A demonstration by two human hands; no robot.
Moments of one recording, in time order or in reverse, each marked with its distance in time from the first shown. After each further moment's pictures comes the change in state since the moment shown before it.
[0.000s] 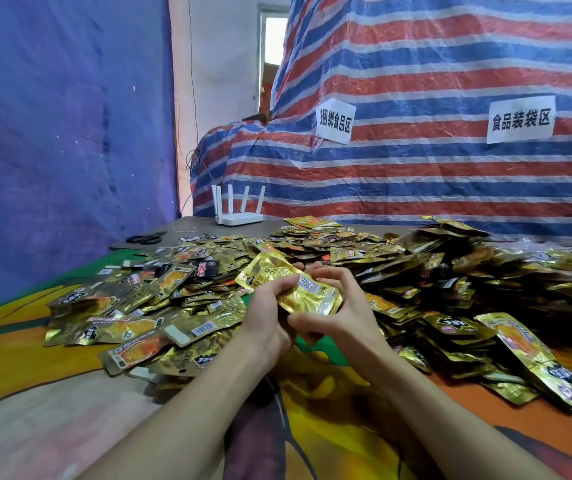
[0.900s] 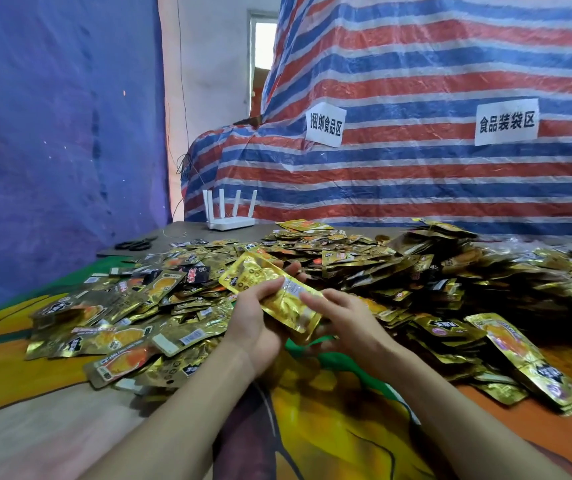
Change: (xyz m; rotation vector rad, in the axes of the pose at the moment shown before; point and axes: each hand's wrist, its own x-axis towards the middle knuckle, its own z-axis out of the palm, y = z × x) left_hand 0.003 0.003 -0.006 0.004 -0.084 0.024; right_hand 0.014 0.009 -0.020 0.041 -0.146 0.282
